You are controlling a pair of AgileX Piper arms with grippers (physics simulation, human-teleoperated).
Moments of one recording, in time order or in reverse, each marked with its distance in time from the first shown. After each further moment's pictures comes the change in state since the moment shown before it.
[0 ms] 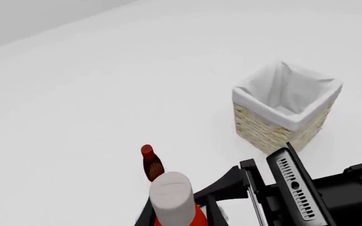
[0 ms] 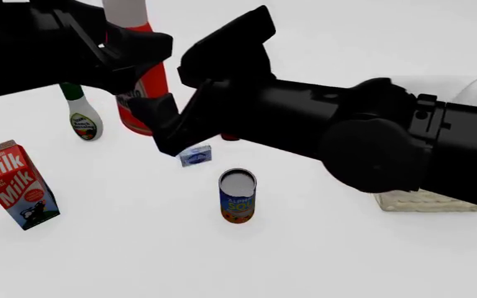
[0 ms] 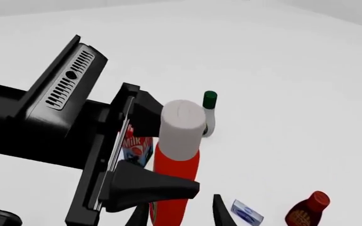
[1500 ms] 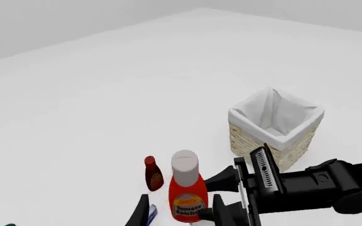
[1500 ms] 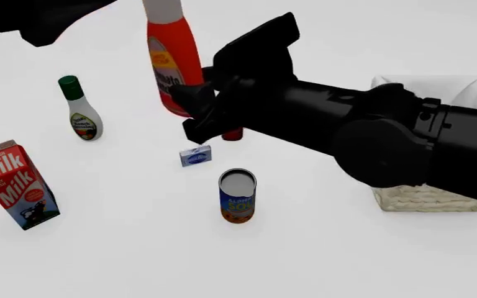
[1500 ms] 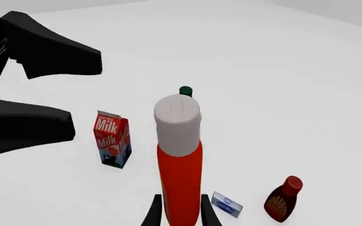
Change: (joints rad) left arm 0.008 -0.101 -0.149 0.170 -0.045; right arm -0.088 -0.014 0.061 -0.054 0.012
